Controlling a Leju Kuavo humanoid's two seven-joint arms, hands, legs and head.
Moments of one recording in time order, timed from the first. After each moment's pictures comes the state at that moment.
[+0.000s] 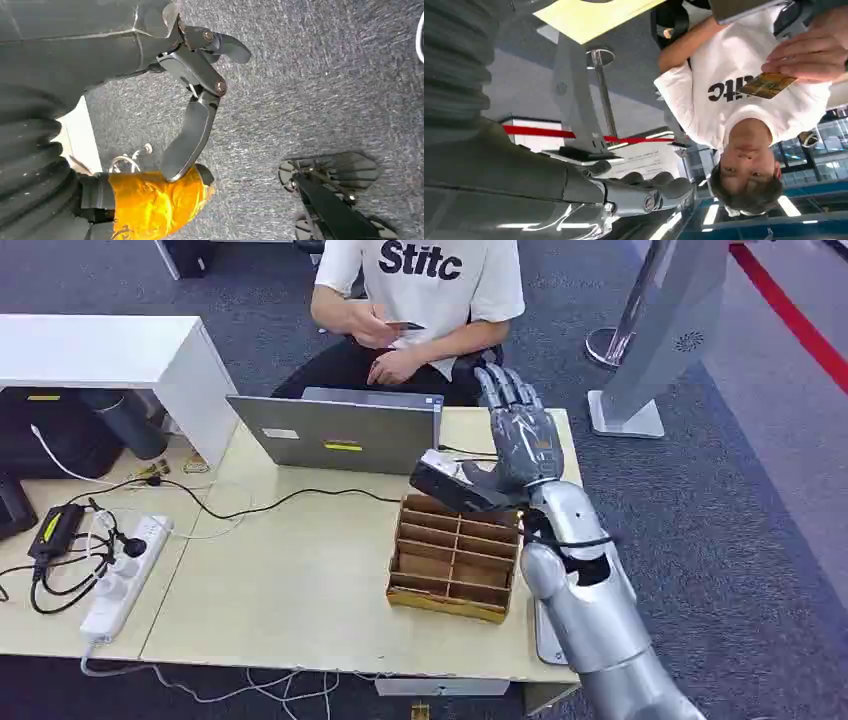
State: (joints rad) left arm -0.06 -0.06 1.03 -0.26 -1.17 -0.14 -0.08; right arm -0.57 0.11 0.40 -1.33 1.20 -0.09 0.01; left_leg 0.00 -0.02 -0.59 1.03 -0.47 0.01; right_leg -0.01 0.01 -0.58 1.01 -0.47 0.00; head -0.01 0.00
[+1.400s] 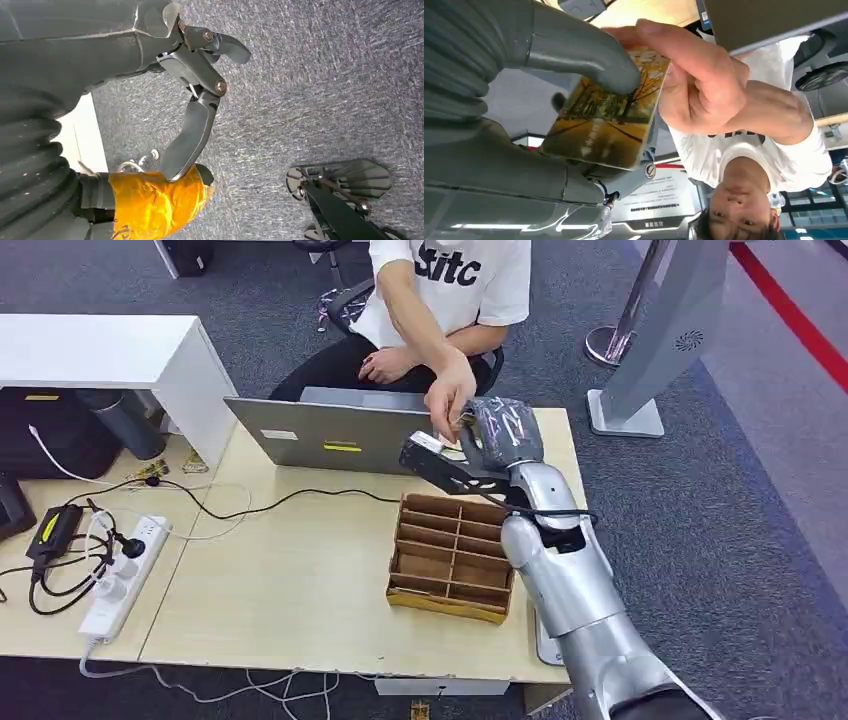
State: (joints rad) left arm -0.06 -0.06 1.03 -0.25 -1.19 -0.10 -0.06; right arm -0.66 0.19 0.34 -1.10 1.23 -0.09 0.01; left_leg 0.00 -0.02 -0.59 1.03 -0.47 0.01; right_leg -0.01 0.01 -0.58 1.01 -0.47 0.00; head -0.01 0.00
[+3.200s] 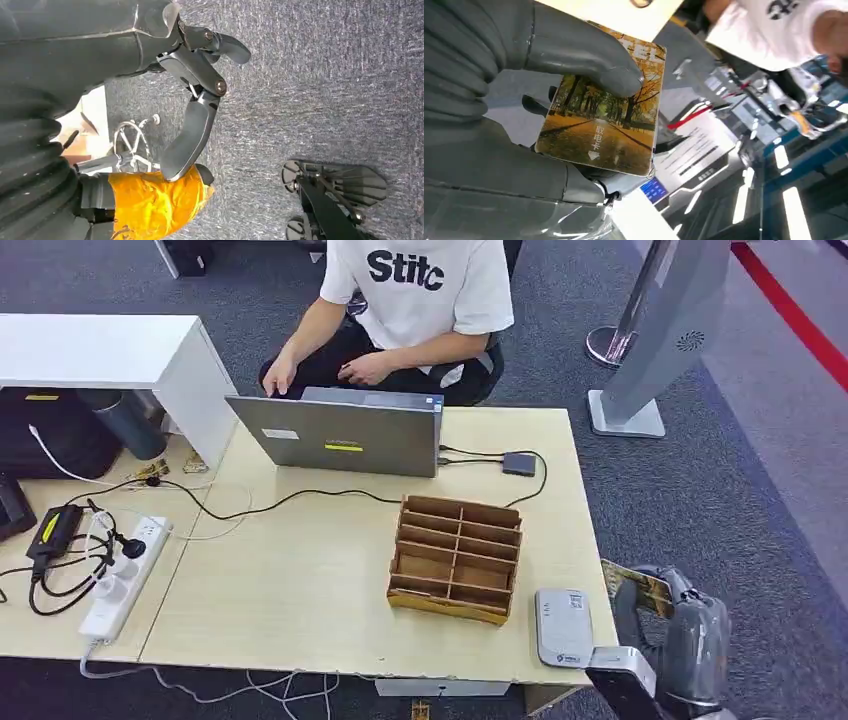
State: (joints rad) left arm -0.04 -0.10 1.16 -0.25 -1.11 -0.03 -0.03; right arm 0.30 0.24 -0.07 -1.98 0.87 -0.34 -0.48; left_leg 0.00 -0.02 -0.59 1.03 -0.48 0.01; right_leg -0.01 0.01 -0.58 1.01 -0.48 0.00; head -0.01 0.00
